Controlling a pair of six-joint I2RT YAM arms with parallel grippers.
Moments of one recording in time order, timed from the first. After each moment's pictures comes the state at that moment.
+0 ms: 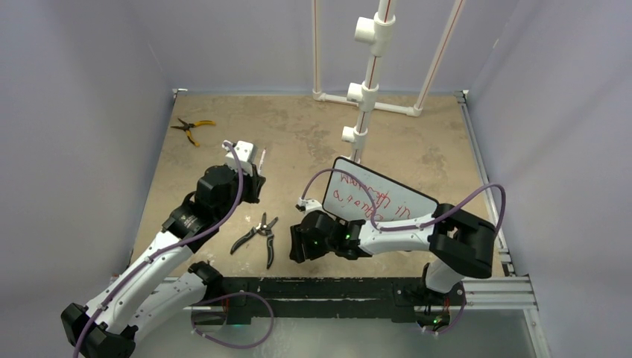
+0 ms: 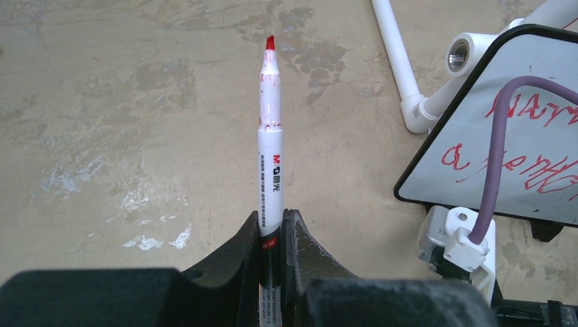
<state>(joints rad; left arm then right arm) -0.58 0.77 0.73 -0.34 -0.16 -0.20 1.23 1.58 0.77 0.00 0.06 0.84</state>
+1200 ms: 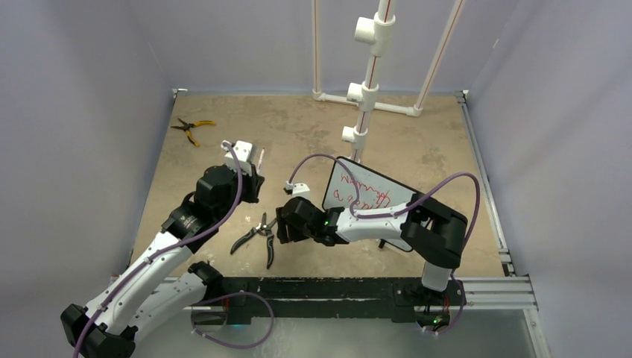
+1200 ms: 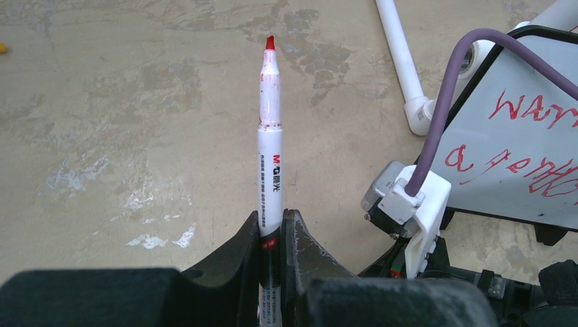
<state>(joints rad) -0.58 0.77 0.73 -0.34 -0.17 -0.20 1.18 1.78 1.01 -0.06 0.25 0.82</state>
